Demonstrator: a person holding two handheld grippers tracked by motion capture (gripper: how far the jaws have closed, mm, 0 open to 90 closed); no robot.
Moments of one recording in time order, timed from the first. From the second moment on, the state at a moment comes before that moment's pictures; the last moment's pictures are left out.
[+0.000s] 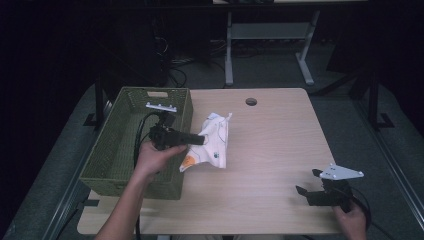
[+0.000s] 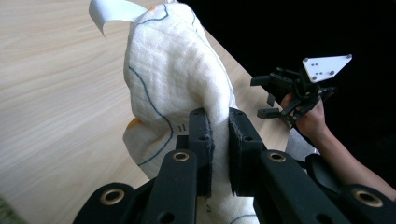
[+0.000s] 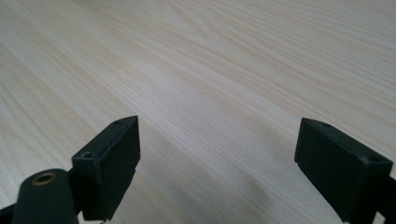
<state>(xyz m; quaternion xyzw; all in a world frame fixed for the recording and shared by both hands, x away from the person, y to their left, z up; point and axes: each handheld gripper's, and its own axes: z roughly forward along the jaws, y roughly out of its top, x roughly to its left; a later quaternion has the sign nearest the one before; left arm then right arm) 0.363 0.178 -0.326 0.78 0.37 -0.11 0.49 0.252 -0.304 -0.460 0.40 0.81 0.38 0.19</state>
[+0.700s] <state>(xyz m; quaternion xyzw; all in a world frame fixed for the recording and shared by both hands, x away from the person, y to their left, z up) 0.369 0.246 -0.315 0.76 0.38 -0.11 0.51 0.253 -0.305 -0.461 0.41 0.81 0.37 0.20</state>
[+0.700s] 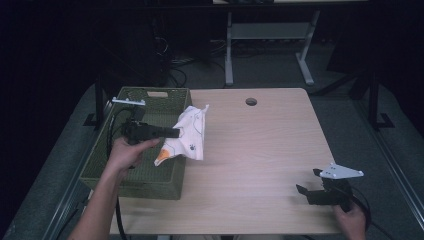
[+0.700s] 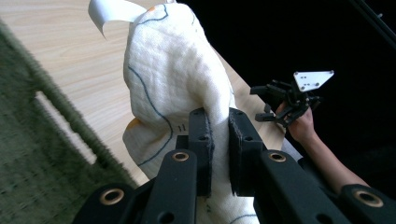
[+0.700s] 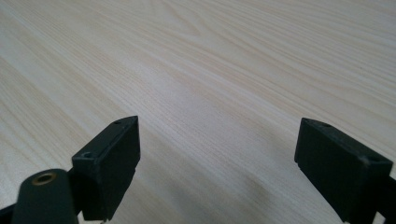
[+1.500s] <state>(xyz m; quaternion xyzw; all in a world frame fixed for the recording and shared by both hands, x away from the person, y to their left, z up) 0.370 0.307 -0.307 0.76 0.40 -0.08 0.50 0.255 -0.306 -0.462 0.42 0.81 0.36 0.20</state>
